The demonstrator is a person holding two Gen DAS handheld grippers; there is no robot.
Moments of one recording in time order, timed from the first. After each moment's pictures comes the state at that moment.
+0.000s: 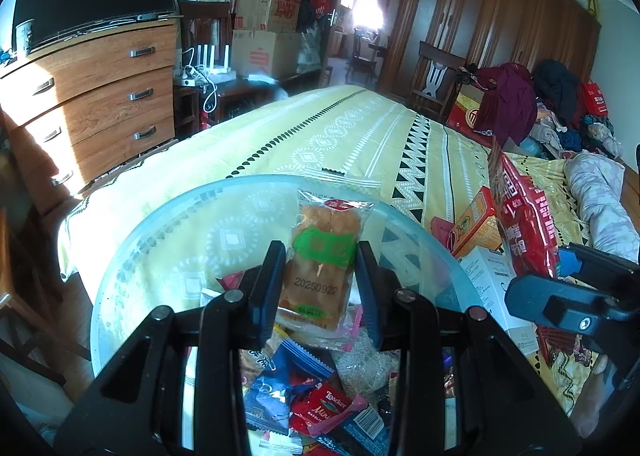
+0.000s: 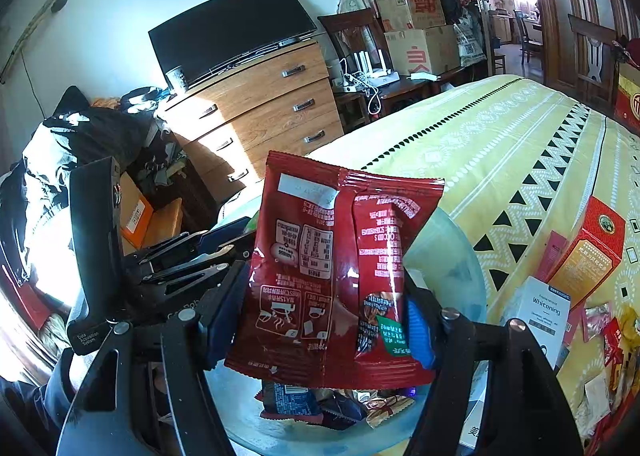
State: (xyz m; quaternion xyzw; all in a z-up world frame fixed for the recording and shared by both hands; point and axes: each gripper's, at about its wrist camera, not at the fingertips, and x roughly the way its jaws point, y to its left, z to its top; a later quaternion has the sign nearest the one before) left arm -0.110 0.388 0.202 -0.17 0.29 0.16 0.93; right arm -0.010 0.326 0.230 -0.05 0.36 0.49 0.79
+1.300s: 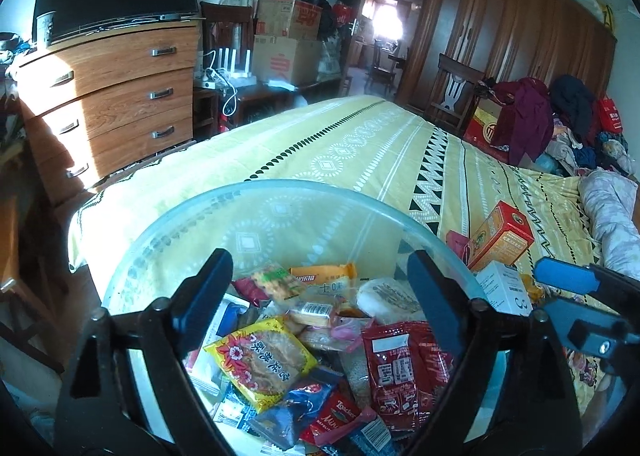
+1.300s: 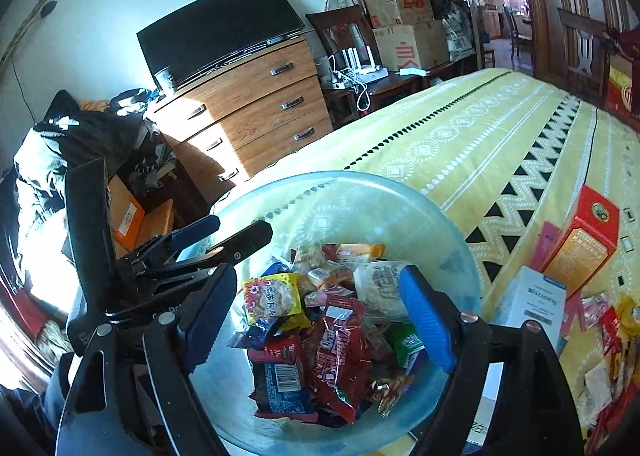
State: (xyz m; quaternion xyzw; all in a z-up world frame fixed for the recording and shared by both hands) left arm -0.113 0.394 0.199 -0.18 0.27 0.20 0.93; right arm -0.023 0.314 0.229 -0.05 0.36 0.47 0.80
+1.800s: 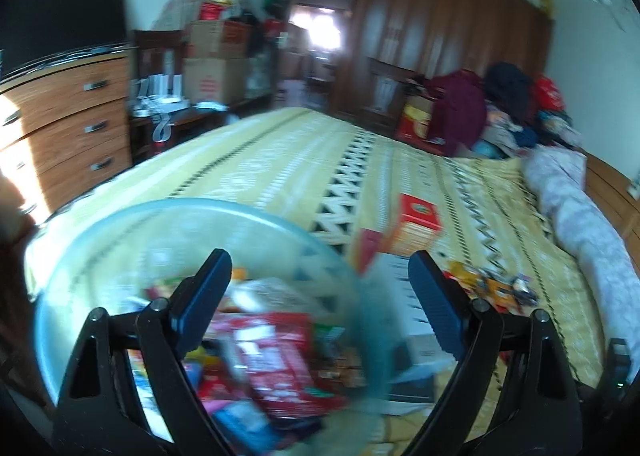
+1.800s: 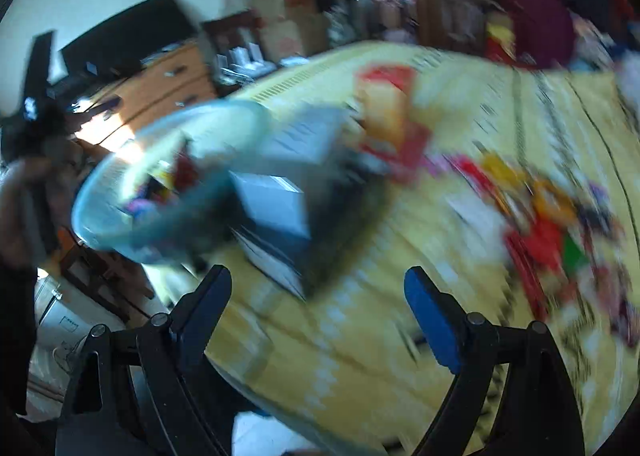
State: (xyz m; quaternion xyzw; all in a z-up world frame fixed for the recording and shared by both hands) left arm -0.098 0.289 0.233 -0.14 0.24 0.07 0.96; right arm -0.109 0.058 0.134 -0.02 0.41 0.27 0.87
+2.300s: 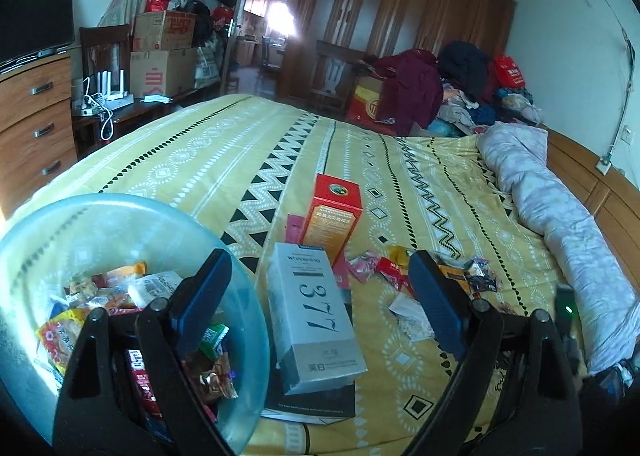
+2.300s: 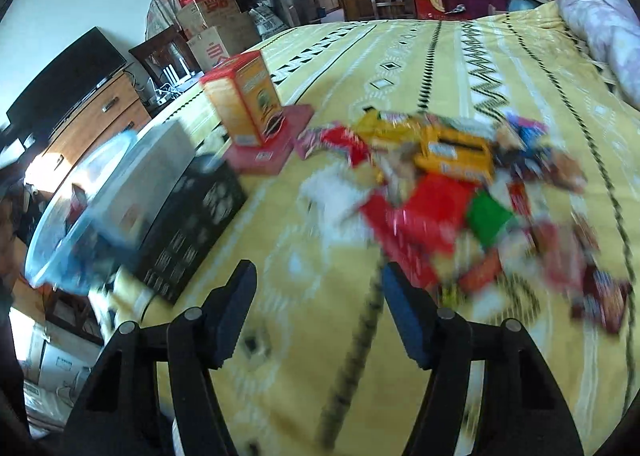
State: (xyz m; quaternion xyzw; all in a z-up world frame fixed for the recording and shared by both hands) left arm -0.062 0.239 0.233 -0.14 0.26 0.02 0.96; right arm 0.015 -0.055 0.115 0.03 0.44 0.22 0.87
